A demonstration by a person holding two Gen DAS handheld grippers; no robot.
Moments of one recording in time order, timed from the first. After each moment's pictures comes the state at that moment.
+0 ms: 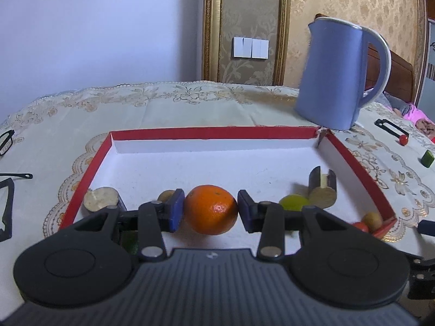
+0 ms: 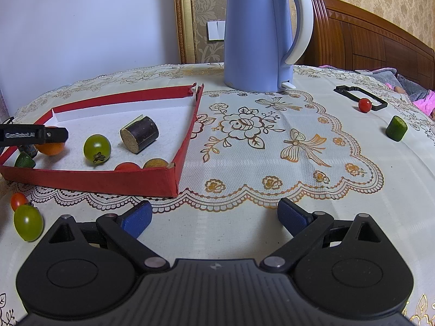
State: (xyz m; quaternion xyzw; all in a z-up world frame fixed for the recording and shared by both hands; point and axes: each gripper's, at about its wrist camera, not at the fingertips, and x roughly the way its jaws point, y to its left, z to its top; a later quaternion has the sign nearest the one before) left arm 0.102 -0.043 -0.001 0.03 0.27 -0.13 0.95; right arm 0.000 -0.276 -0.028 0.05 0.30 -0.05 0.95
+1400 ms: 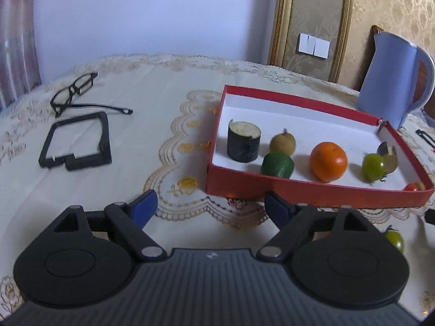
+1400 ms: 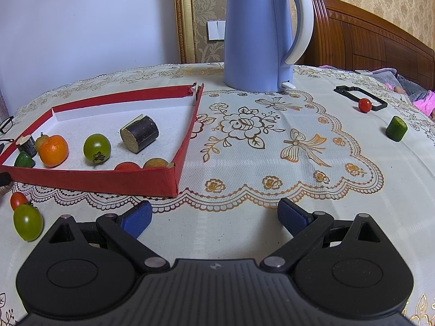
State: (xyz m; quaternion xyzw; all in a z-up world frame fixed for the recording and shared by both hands) left arm 0.058 0.069 -0.023 -0.02 0.31 -0.03 0.95; right arm 0.000 -0.275 -0.029 0.05 0.31 -0.05 0.95
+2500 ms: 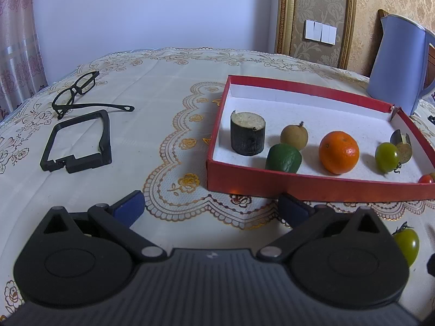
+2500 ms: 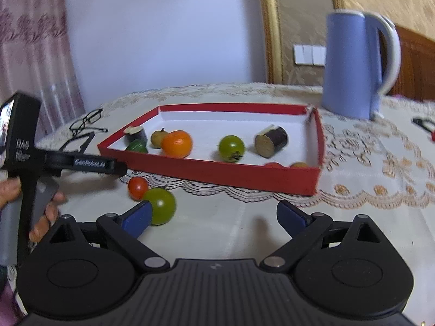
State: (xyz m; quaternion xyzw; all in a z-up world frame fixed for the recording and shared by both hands) left arm 0.068 0.060 -0.028 0.00 0.32 -0.01 0.95; right arm -0.036 -0.192 -0.019 0.02 0.25 0.11 0.96
